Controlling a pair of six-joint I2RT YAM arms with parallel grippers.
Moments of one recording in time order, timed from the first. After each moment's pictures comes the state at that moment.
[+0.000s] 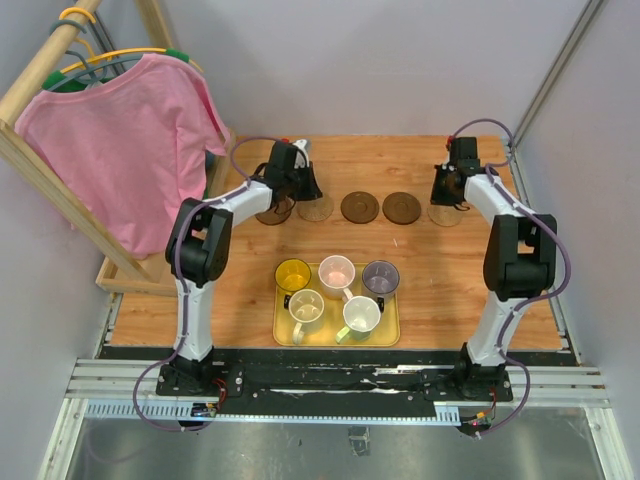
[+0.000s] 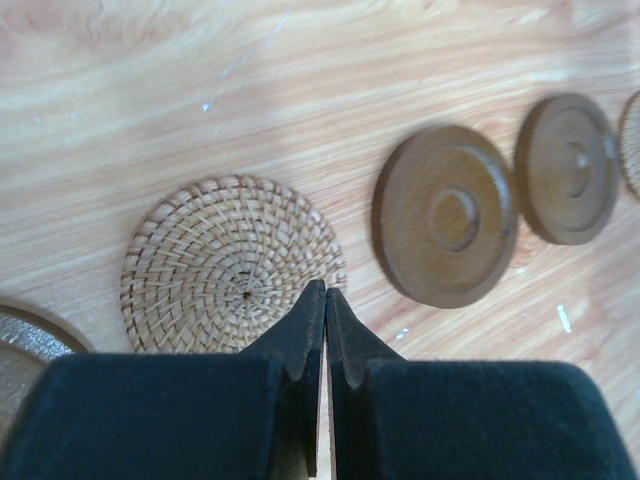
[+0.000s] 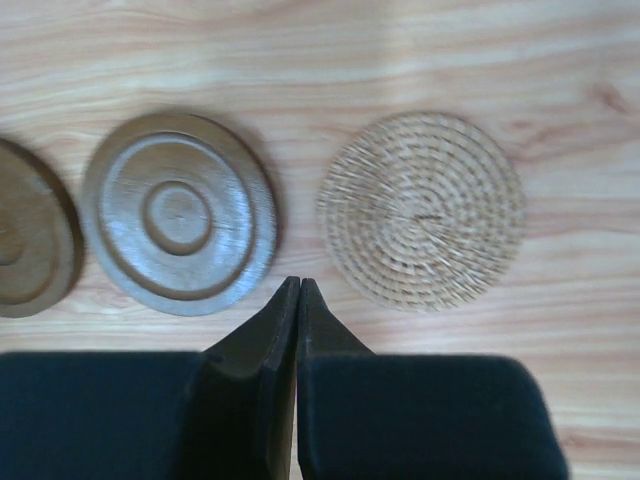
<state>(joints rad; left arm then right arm) -0.39 2.14 1.54 -0.06 0.25 -0.39 0.05 1.91 1.46 -0.46 -0.05 0.20</state>
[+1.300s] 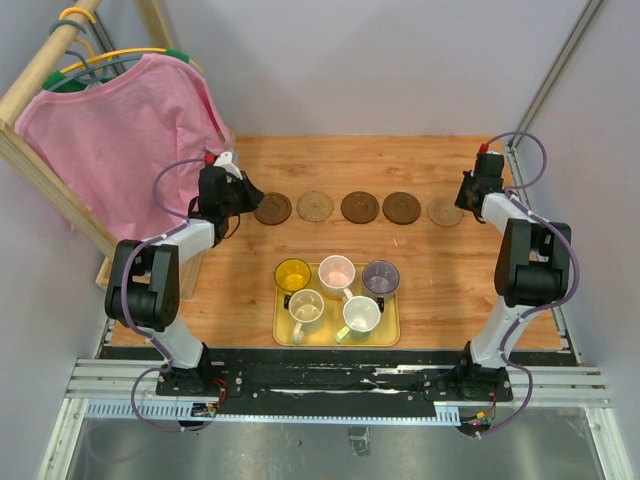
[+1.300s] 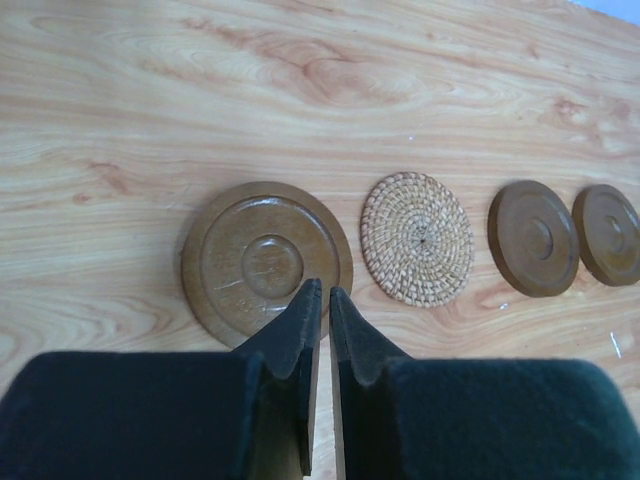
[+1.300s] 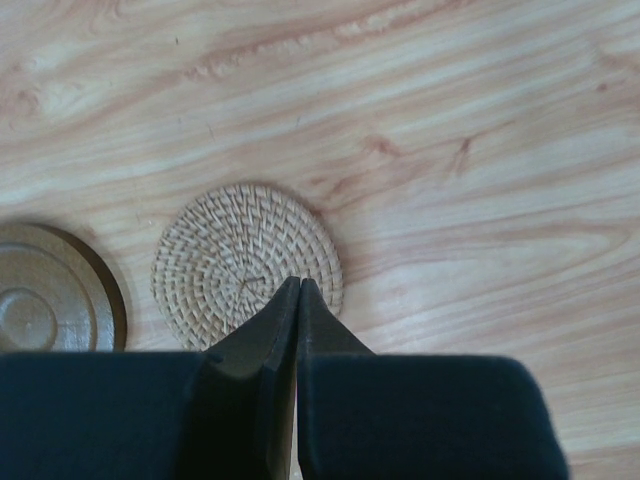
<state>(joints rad) -0.13 1.65 0.91 0.32 0.20 -0.38 -0.11 1.85 1.25 -0.14 0.08 0.18</state>
